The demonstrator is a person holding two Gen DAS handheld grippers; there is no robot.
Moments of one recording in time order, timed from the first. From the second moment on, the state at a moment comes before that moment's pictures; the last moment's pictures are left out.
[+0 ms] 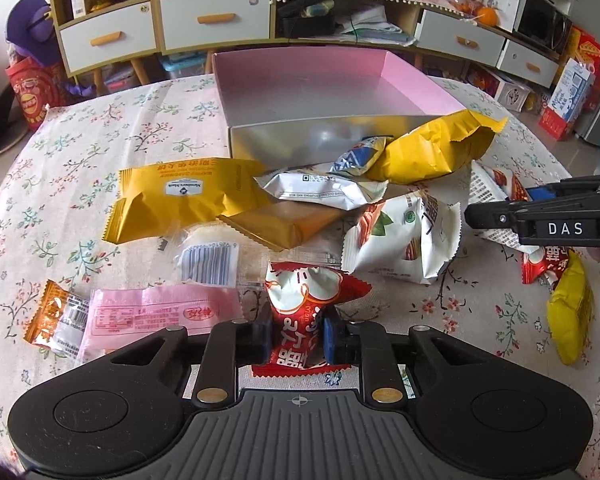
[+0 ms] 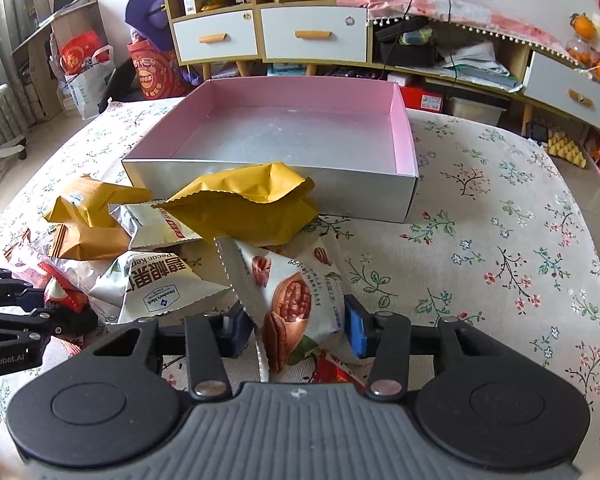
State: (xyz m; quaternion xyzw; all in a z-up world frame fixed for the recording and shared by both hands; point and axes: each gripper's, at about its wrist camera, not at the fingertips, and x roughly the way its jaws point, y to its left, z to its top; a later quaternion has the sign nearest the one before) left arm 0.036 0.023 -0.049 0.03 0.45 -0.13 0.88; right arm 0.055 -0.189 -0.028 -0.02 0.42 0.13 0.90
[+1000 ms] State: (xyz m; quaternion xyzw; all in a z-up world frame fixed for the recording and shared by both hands) left arm 0.057 0.007 0.025 0.00 0.40 -0.13 0.91; right arm 0.055 -0.215 0.024 0.08 0.37 0.12 0.92
